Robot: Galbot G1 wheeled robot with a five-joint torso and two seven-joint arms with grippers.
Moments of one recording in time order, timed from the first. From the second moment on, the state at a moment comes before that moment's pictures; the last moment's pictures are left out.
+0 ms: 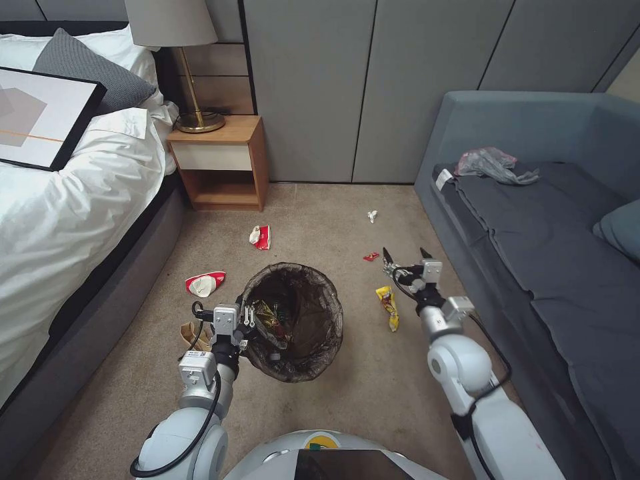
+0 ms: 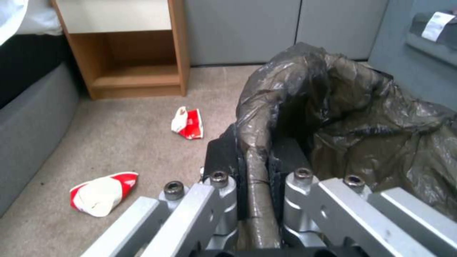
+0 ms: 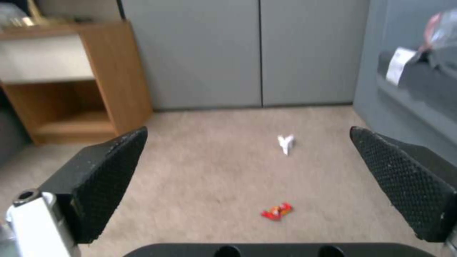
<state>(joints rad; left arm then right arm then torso) 1.76 -1.49 -0.42 -2.40 -0.02 0.33 -0.05 -1.26 1.23 0.45 1.89 0.40 -0.10 0.10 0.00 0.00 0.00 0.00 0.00</state>
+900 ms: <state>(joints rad) 1.79 -1.50 -0.42 -2.40 -0.01 0.33 -0.05 -0.89 1.26 0.30 1.19 0.30 -0.14 0.04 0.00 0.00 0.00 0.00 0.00</state>
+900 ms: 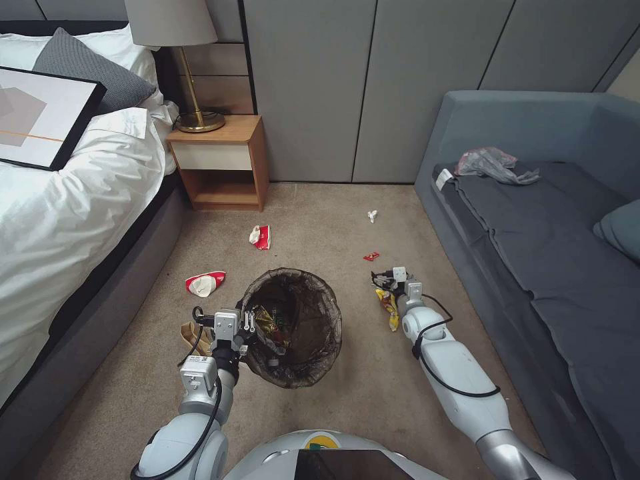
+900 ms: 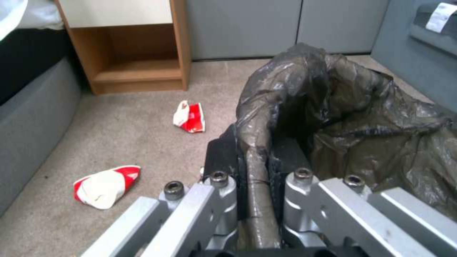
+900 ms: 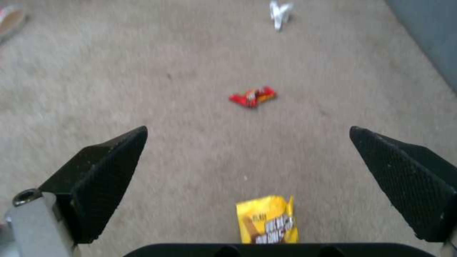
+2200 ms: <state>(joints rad) 1.80 -1.51 -0.41 -2.40 0.00 0.32 -0.05 -0.84 1.31 0.36 0.86 0.17 -0.09 -0.03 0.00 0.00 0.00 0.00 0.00</state>
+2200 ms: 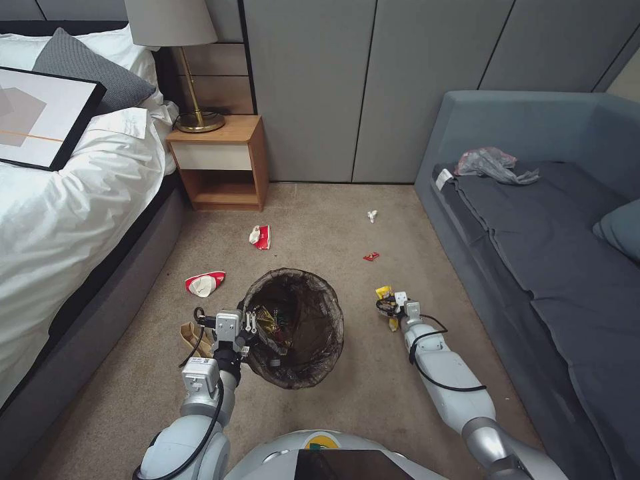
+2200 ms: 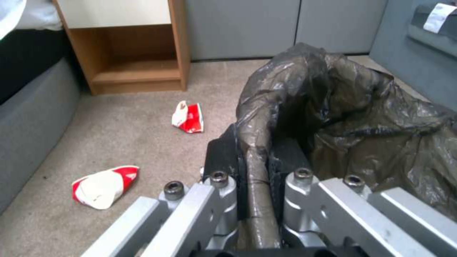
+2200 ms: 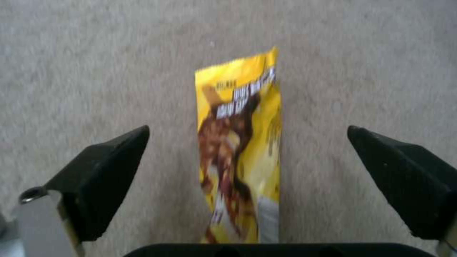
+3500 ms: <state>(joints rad) 1.80 -1.51 -0.40 -2.40 0.01 0.31 -0.05 -0.83 1.31 0.39 0.78 0.14 -0.02 -0.06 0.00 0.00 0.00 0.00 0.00</state>
